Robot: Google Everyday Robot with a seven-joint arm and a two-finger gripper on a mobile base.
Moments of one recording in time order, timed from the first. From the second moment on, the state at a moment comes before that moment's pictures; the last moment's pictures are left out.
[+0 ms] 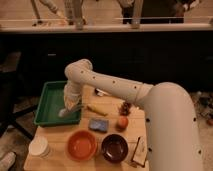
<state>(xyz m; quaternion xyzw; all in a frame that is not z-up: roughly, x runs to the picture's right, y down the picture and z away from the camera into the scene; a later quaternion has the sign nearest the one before) -0.198 0.089 0.782 -0.28 -0.32 -0.32 0.85</state>
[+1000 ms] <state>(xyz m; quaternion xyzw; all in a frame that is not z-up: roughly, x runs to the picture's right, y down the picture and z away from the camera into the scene) -0.233 0.105 0.806 -0.25 -0.29 -0.40 0.83</state>
